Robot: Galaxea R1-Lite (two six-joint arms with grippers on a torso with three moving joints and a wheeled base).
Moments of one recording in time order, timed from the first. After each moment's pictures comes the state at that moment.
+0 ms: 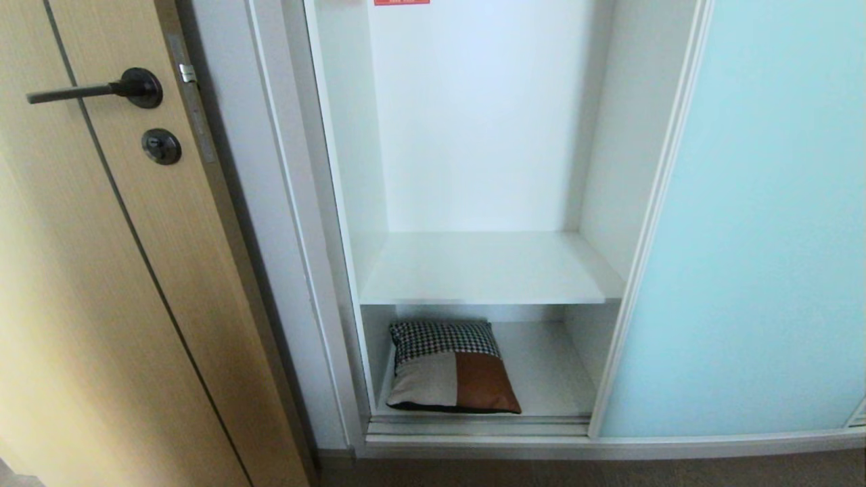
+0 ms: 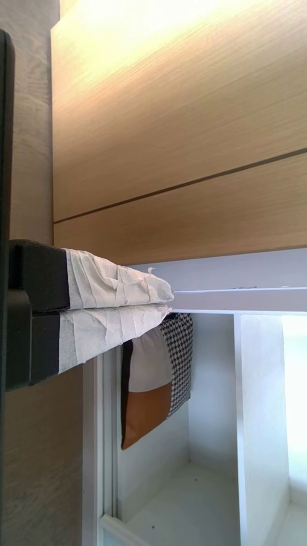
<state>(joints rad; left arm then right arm) 0.00 0.00 0.00 0.01 -0.01 0.05 0.00 0.00 0.00 0.00 -0.03 0.05</state>
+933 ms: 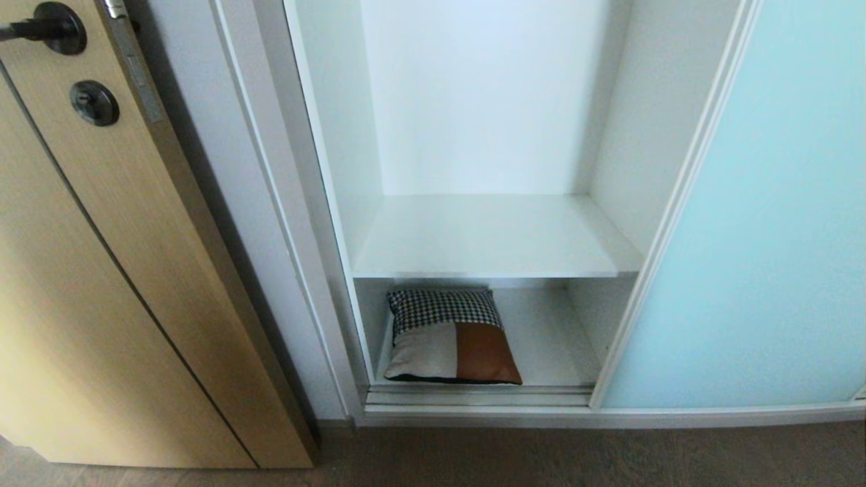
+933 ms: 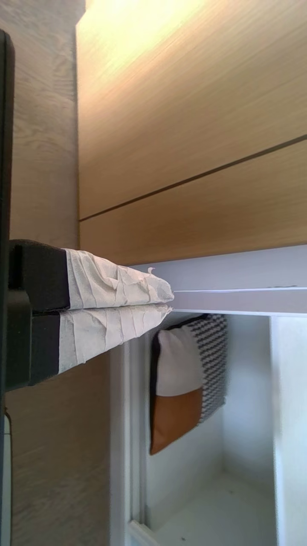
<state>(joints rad) 0.00 0.00 0.00 0.01 -0.01 0.05 0.00 0.00 0.00 0.00 -0.03 0.05</state>
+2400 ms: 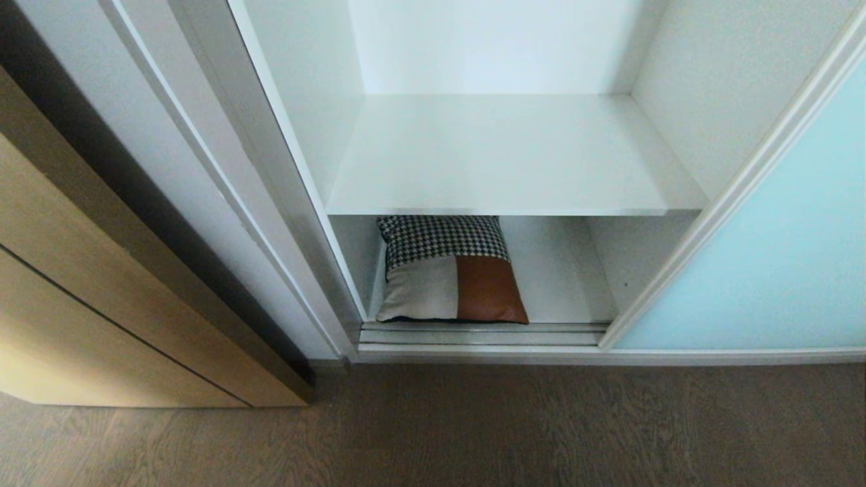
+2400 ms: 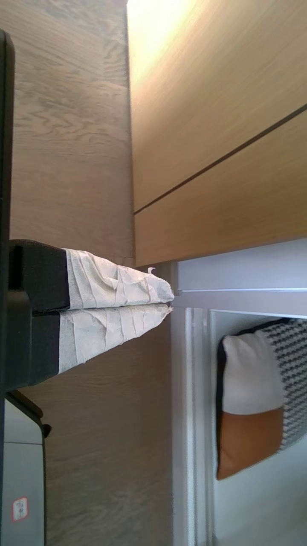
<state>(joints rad) 0.00 0.00 0.00 0.02 -0.02 0.05 0.00 0.00 0.00 0.00 -0.03 0.05</state>
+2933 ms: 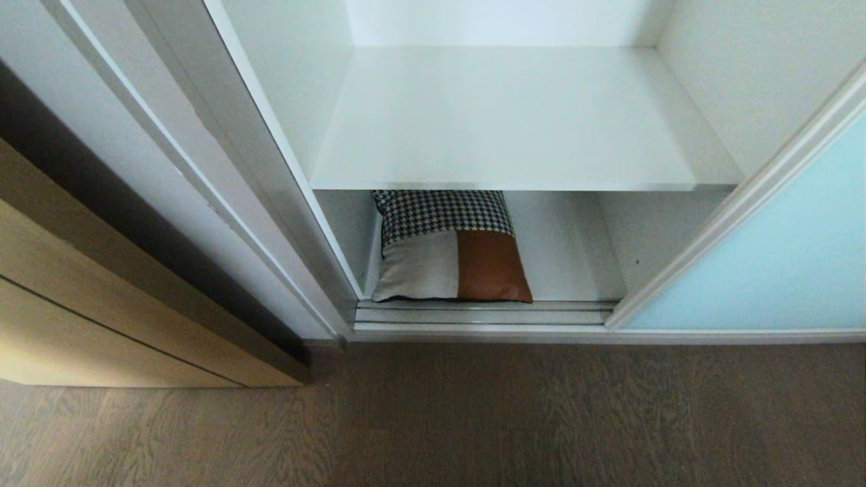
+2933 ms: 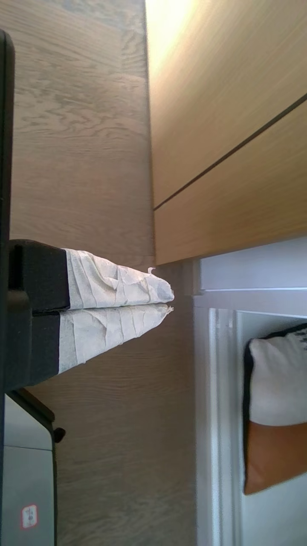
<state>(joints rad) 0.00 0.00 0.00 0.02 -0.02 0.06 0.00 0.00 0.00 0.00 -0.03 0.05</state>
